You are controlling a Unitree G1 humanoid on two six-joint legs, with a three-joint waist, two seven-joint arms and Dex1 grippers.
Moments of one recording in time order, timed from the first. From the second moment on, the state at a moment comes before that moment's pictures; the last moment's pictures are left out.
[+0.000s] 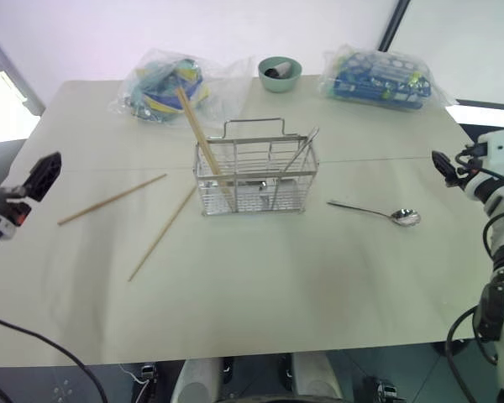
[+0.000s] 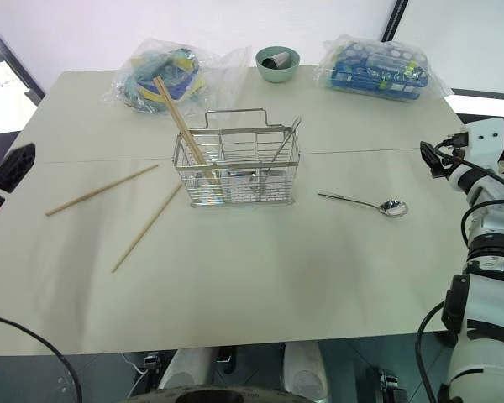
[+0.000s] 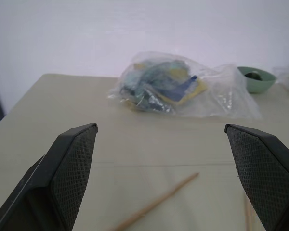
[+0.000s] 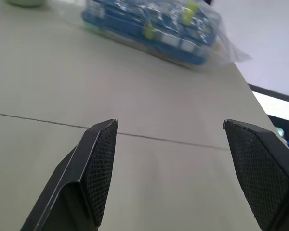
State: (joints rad) left arm -0.08 0.79 0.80 -0.41 -0.96 0.78 -0.28; right arm -0.81 -0.85 -0.27 1.08 0.15 -0.14 0.65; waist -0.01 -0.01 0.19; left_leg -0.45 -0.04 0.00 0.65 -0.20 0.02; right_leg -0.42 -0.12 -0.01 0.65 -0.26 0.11
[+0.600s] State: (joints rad) left arm -0.56 0.91 0.16 -0.54 -1.24 0.93 -0.65; right arm -1.00 -0.91 0.03 1.09 0.00 -0.07 1.36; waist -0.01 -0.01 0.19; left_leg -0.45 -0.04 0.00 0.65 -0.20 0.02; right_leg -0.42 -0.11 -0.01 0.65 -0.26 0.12
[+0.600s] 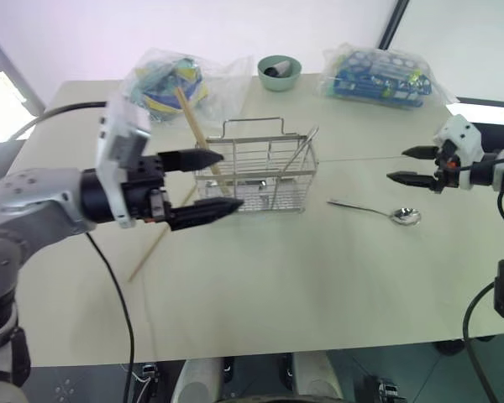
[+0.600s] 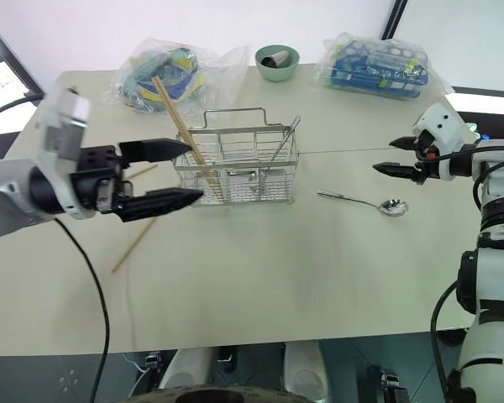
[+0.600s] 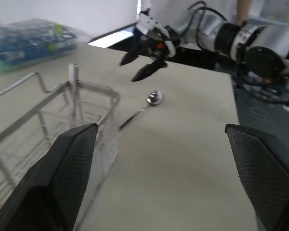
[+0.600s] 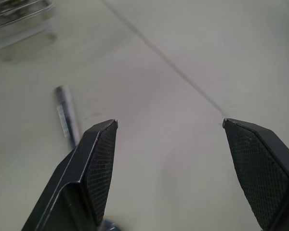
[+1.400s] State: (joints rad) left arm -0.64 0.83 0.08 -0.52 -1.13 0.96 -0.71; right arm -1.01 -0.79 0.18 1.20 -0.15 0.05 1.42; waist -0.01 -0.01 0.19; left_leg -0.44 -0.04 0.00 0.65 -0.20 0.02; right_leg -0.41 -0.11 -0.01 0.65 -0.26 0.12
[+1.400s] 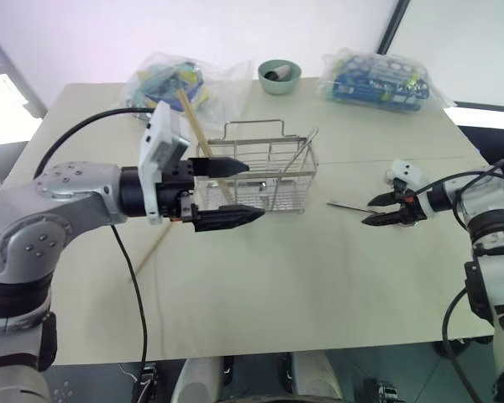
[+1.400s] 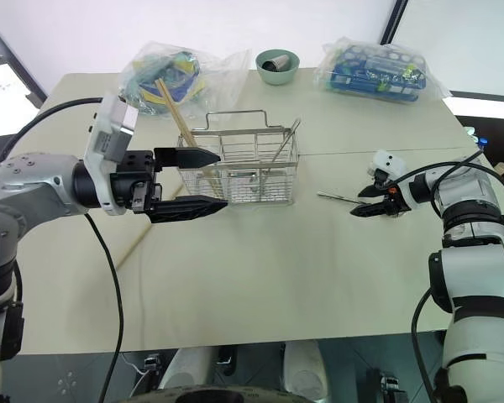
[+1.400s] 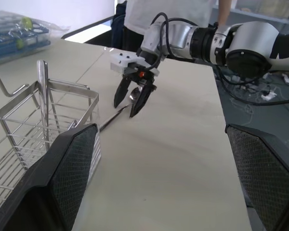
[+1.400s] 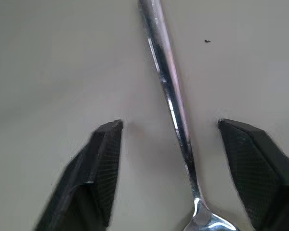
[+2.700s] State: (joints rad) left arm -0.79 0.76 0.06 -0.30 -0.92 0.88 -0.84; right arm -0.91 -0.57 -0.13 0.08 0.76 0.81 0.86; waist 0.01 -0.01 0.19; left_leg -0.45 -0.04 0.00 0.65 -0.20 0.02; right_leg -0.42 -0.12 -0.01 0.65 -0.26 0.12
